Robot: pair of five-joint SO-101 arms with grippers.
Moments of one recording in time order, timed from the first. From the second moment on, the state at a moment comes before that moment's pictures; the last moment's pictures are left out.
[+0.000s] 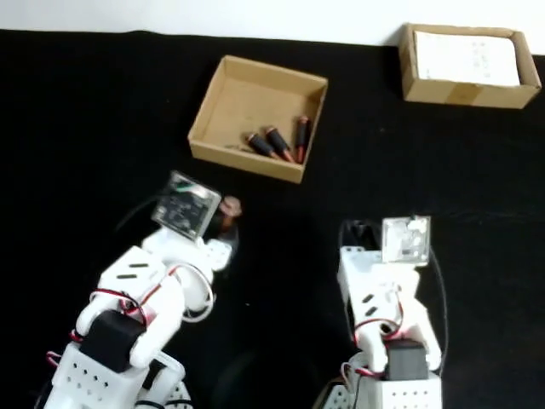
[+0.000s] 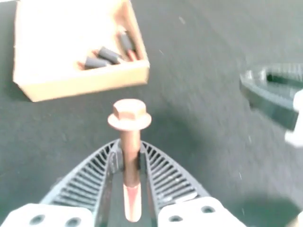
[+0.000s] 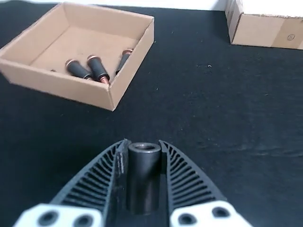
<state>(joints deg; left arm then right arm) 19.8 -80.2 62.5 53.5 2.2 -8.0 -104.7 92.8 42.4 -0.2</state>
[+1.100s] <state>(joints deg) 34.2 -37.9 17.9 39.3 14.9 -15.9 -104.6 95.8 19.4 -7.7</state>
